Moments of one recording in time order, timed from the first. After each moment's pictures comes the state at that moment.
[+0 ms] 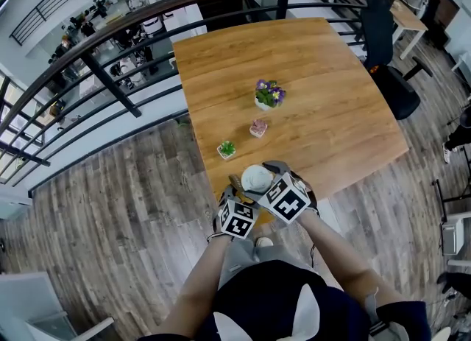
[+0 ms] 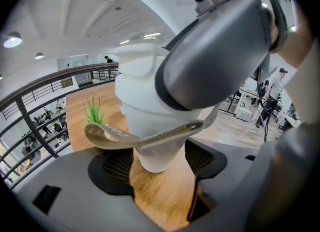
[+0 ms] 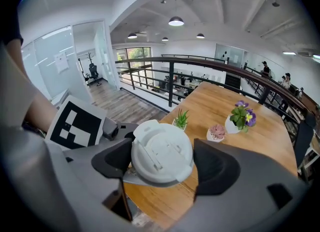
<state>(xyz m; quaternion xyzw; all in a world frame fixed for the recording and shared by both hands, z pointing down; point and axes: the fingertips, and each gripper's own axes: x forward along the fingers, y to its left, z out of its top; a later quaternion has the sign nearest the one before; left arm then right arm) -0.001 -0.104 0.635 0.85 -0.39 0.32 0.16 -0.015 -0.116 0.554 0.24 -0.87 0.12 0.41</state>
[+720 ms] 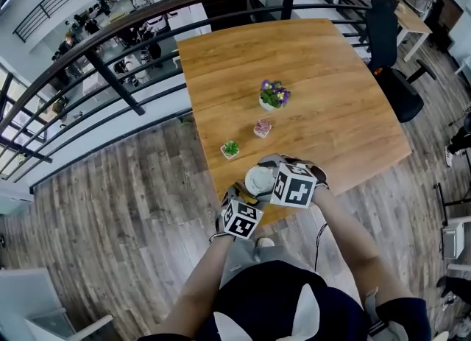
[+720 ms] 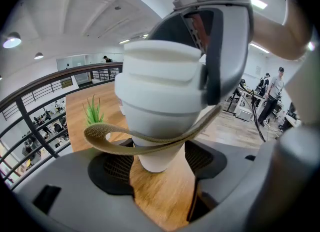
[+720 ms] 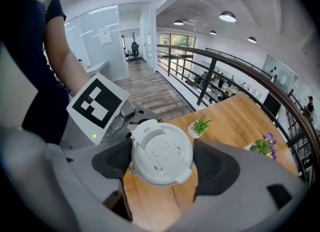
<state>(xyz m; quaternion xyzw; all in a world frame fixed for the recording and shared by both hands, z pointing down) 0.000 -0.104 0.636 0.85 -0.39 0.32 0.16 -0.017 -0.105 0.556 0.02 -0.87 -0.01 0.49</state>
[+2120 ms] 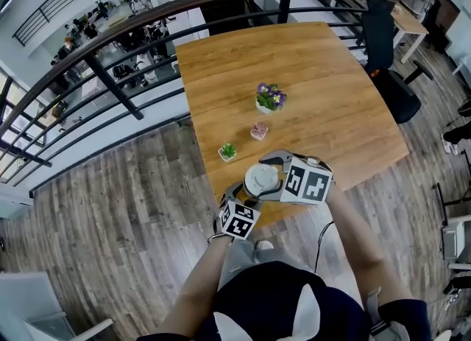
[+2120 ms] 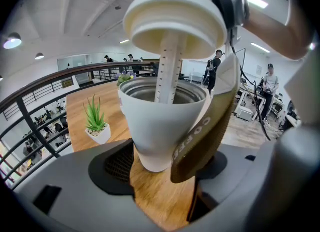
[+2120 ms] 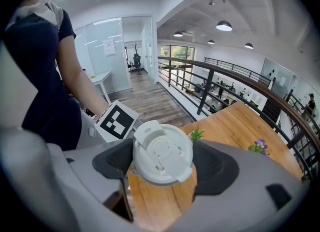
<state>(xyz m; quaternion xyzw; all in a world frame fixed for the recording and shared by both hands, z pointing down) -0.001 -0.104 0.638 0.85 -0.39 0.33 0.16 -0.008 -0.103 0.503 0.02 -0.90 0.00 0.43</state>
